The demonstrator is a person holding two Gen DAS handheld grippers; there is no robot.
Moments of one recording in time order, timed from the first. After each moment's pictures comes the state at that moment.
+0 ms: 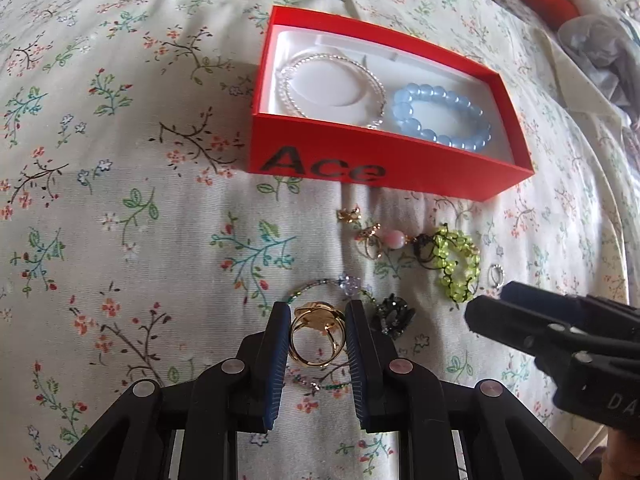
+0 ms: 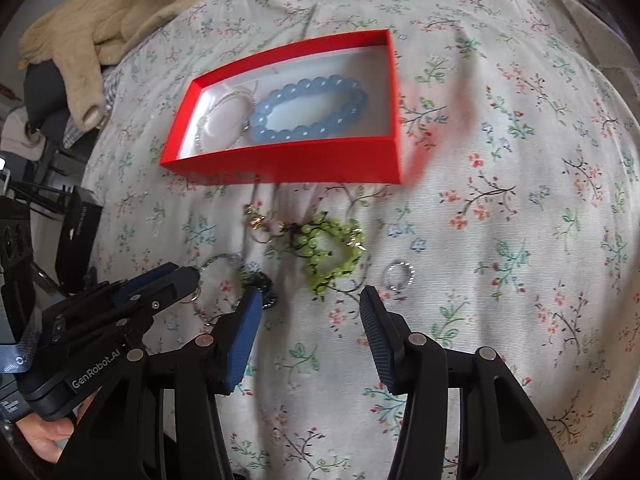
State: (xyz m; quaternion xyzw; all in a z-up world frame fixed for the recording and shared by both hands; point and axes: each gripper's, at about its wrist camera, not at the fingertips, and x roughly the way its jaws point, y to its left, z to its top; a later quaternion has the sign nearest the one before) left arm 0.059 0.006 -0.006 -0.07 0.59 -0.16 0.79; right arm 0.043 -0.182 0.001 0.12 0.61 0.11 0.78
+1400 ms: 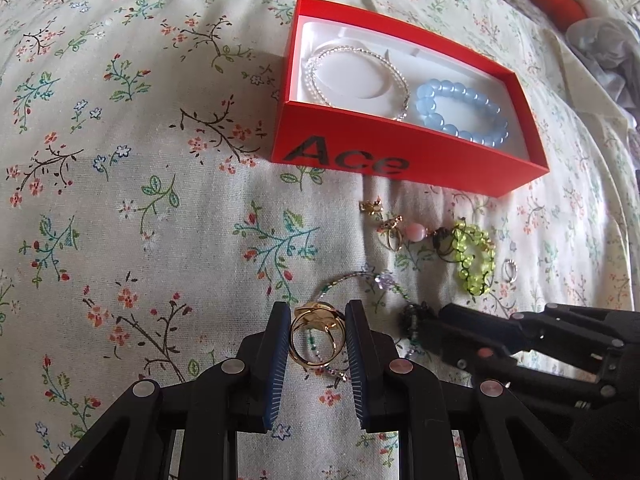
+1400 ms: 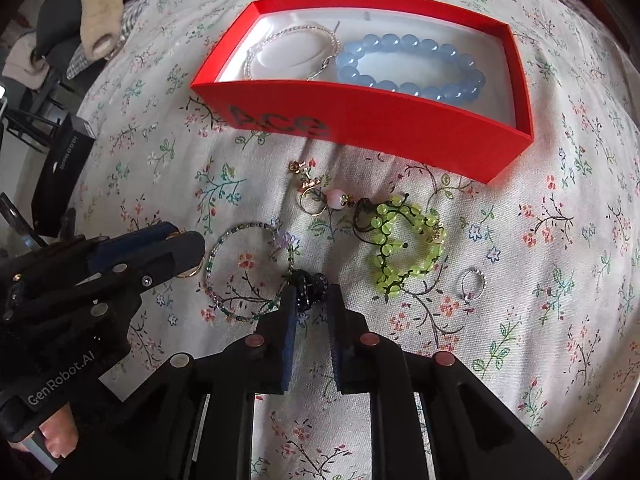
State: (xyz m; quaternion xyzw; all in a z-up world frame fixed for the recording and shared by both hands) left arm 0.063 0.014 -0.011 -0.07 0.60 -0.15 0.79; right arm 0.050 -0.126 -0.023 0.01 0.64 0.13 0.75
